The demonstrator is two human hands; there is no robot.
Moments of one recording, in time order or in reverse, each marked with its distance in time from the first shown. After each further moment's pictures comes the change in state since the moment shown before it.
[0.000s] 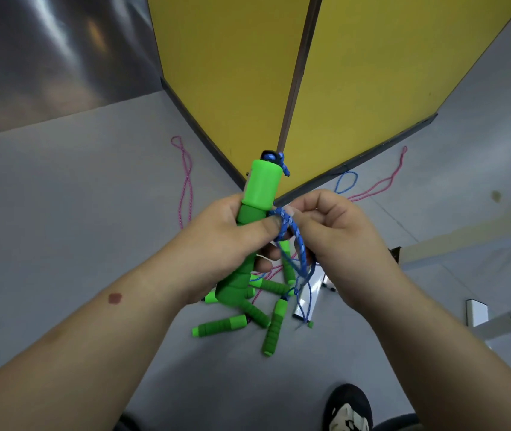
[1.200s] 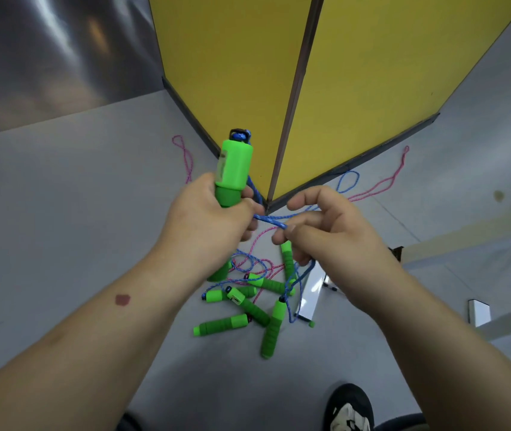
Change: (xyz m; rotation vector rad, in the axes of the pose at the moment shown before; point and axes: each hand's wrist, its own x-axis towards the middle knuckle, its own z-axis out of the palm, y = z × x) left_hand 0.003 0.008 -0.002 0.172 0.469 0.106; right_hand -0.005 -0.006 -0.002 -0.079 -0.082 0.031
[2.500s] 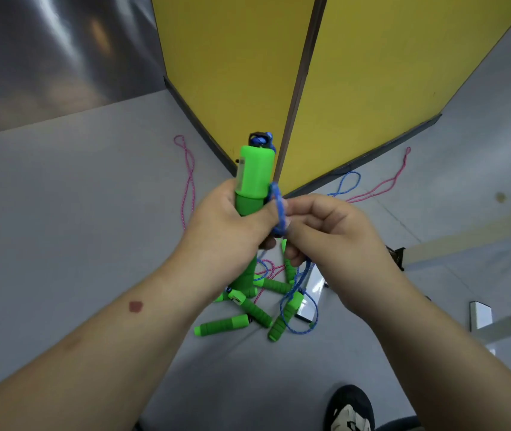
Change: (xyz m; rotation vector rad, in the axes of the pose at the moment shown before) left_hand -0.008 -0.004 0.012 -0.148 -0.162 0.058; right_hand -0.002 0.000 0.008 0.061 0.028 -0.041
